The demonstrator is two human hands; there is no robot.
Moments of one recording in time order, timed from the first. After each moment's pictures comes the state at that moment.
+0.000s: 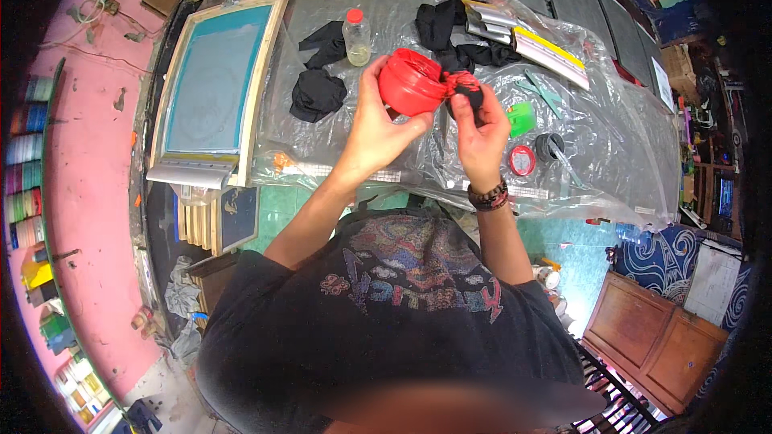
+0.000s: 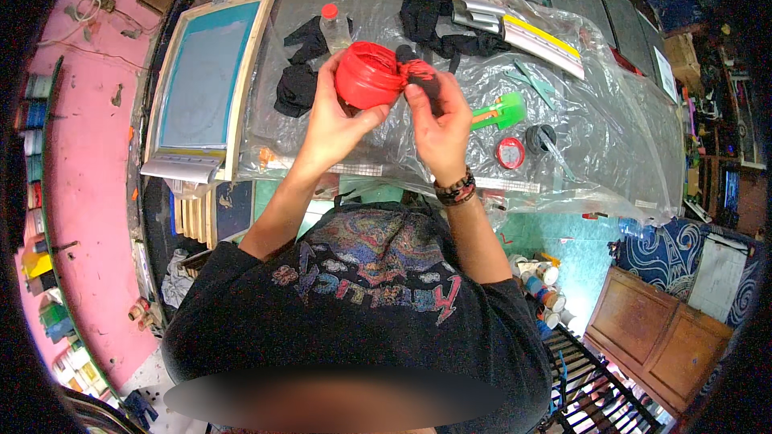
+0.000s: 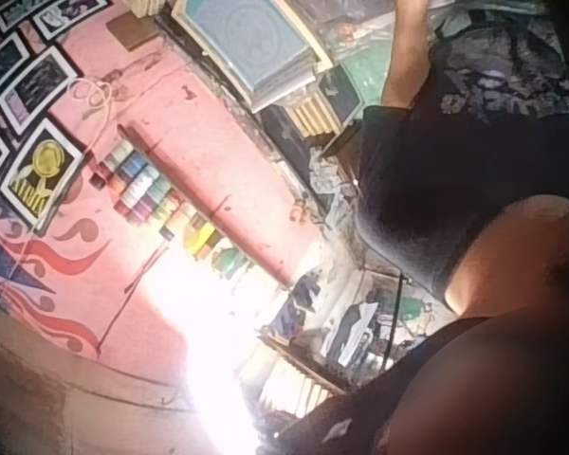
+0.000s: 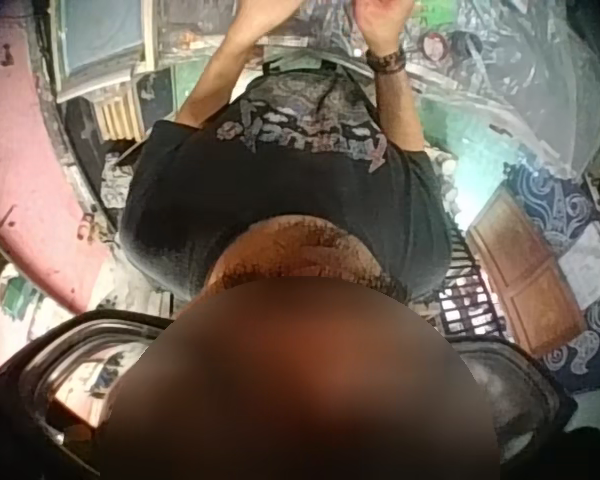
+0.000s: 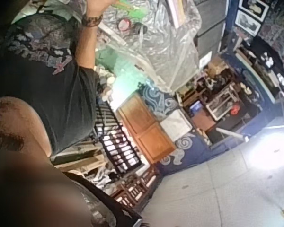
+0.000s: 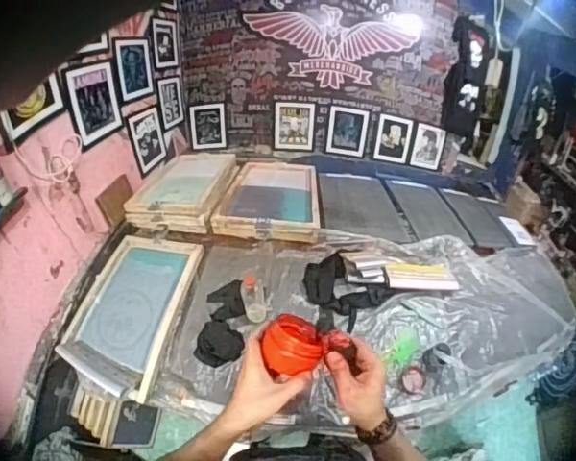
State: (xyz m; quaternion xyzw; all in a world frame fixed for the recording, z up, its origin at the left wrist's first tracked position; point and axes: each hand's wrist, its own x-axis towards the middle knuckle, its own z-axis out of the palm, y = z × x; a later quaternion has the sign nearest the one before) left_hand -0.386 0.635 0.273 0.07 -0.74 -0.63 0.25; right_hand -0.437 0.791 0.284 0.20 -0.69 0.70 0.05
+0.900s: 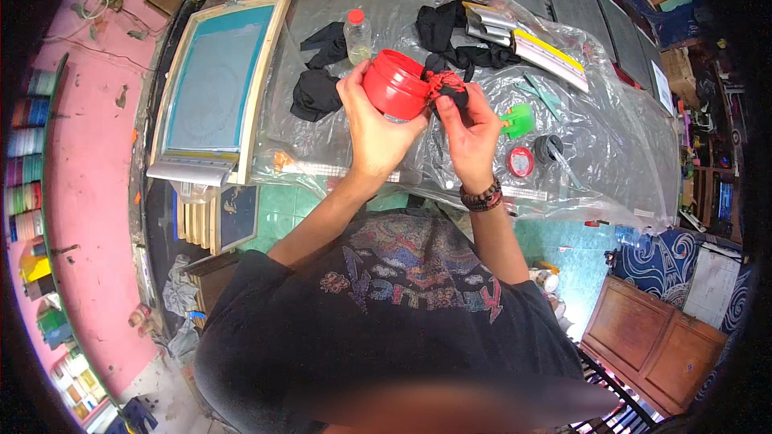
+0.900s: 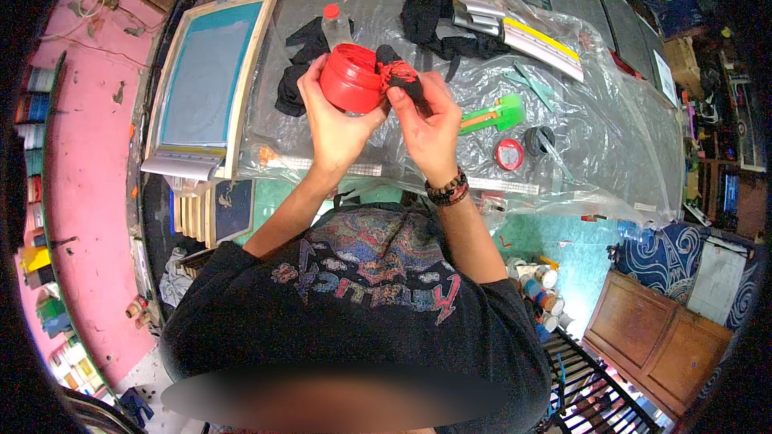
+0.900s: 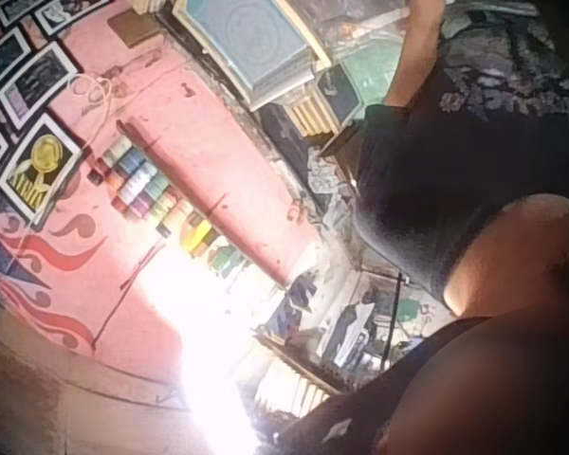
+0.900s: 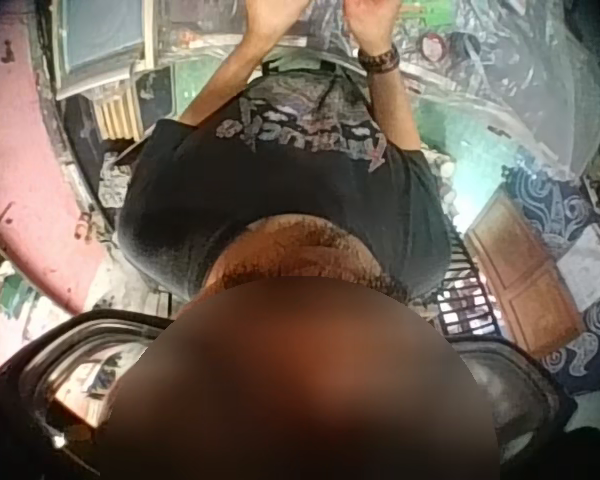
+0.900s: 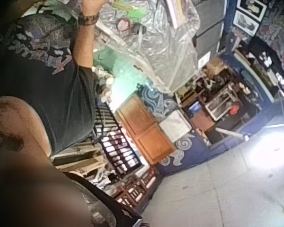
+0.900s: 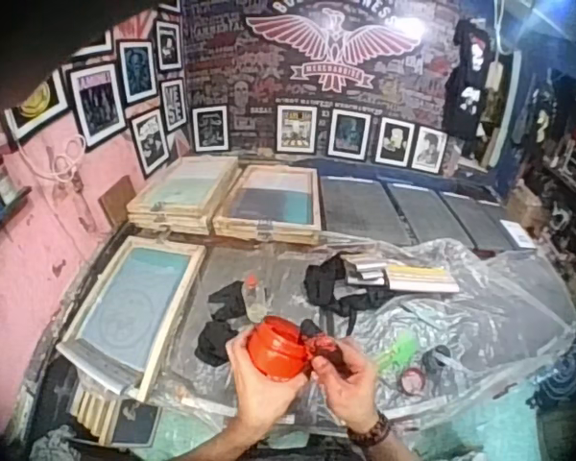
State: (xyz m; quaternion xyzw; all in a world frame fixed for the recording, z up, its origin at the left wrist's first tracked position) left_hand -0.381 0.652 0.274 0.16 -0.76 -0.52 0.35; right_hand -0.434 0.789 0.289 0.27 -0.73 0.63 0.05
